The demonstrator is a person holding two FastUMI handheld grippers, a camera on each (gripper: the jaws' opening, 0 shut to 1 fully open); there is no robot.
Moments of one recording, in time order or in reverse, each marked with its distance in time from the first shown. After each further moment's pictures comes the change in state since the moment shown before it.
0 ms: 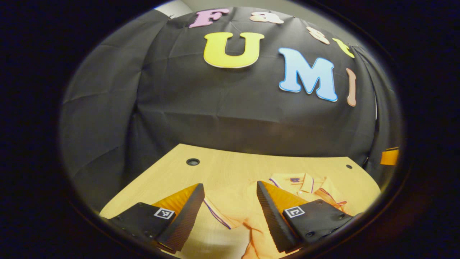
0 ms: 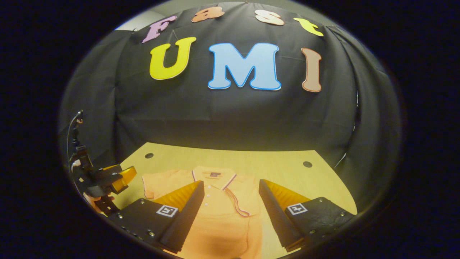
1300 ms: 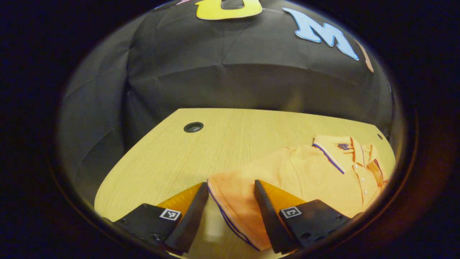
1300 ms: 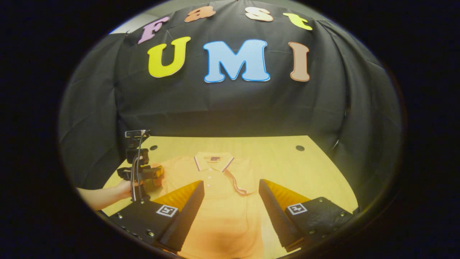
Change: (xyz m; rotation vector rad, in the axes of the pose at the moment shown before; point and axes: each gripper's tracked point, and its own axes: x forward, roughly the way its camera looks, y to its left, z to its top) left arm 0.126 0.036 -0.105 0.089 0.261 0.076; right arm -0.061 -0.010 -0.042 0.060 0.089 0.002
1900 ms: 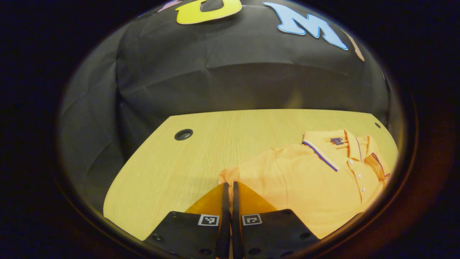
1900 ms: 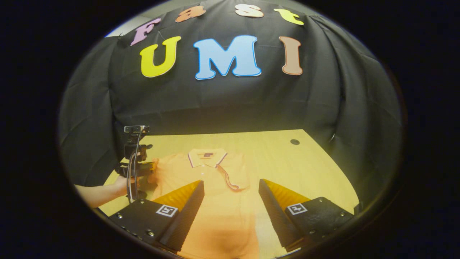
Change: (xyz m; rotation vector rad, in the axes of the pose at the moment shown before) left arm -0.015 -0.024 0.020 0.085 -0.012 0.007; right arm -0.001 -0.025 -0.013 0.045 0.026 -0.014
